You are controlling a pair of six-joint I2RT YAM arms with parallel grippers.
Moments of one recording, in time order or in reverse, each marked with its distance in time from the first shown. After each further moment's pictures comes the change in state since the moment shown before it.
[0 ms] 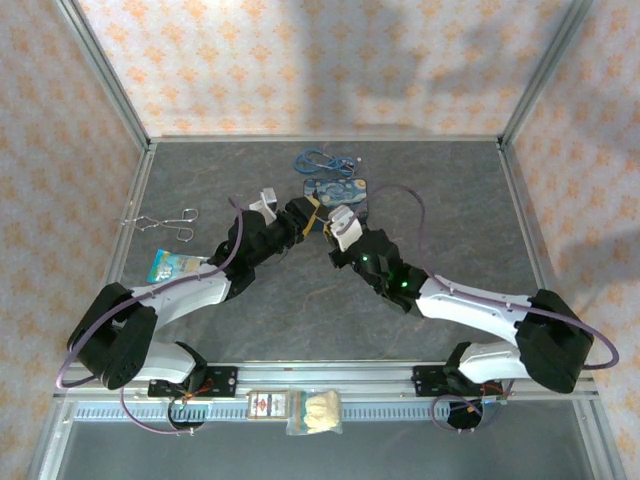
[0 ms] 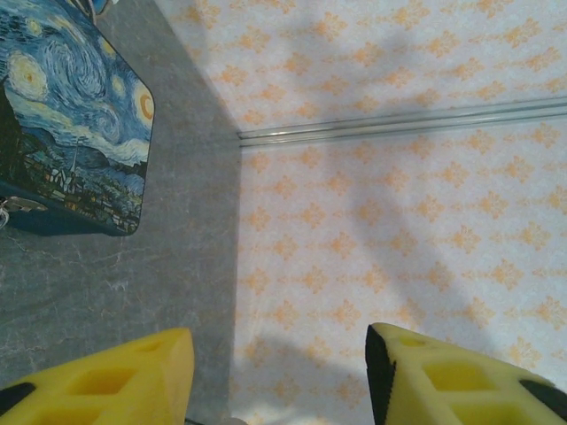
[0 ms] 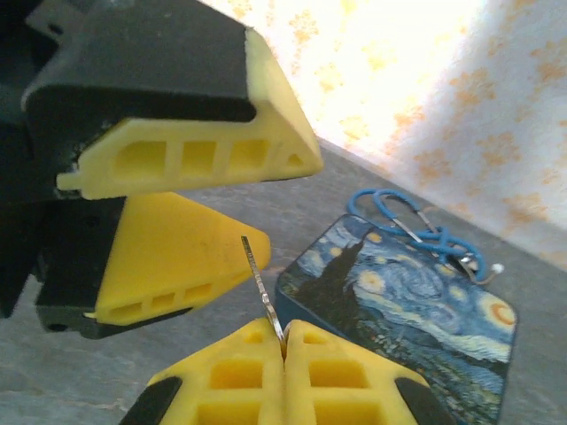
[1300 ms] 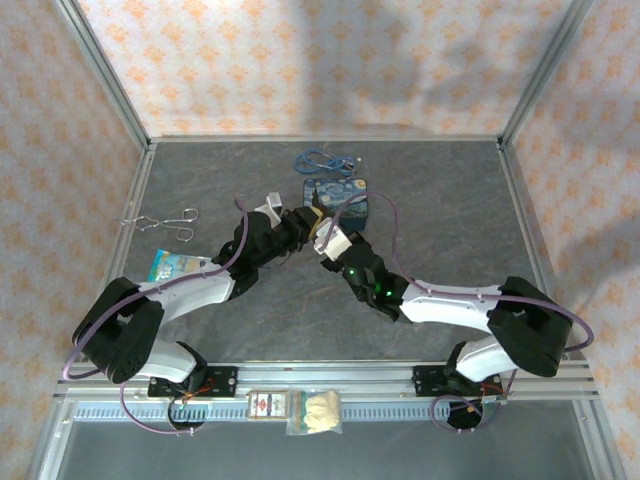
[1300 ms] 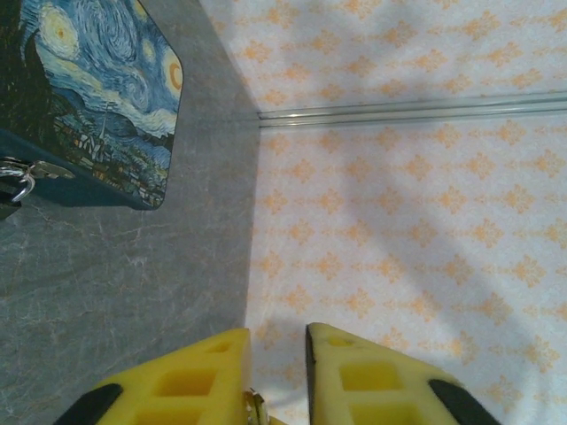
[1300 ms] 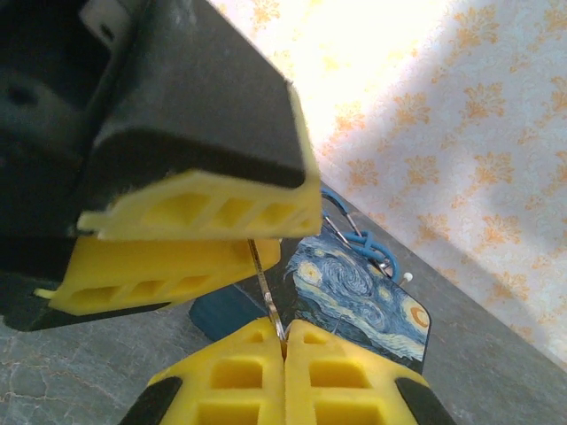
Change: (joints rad) left arm -0.013 0.040 0.000 -0.014 0.027 -0.026; right arm 0.070 0.114 -0.039 0.175 0.216 -0.231
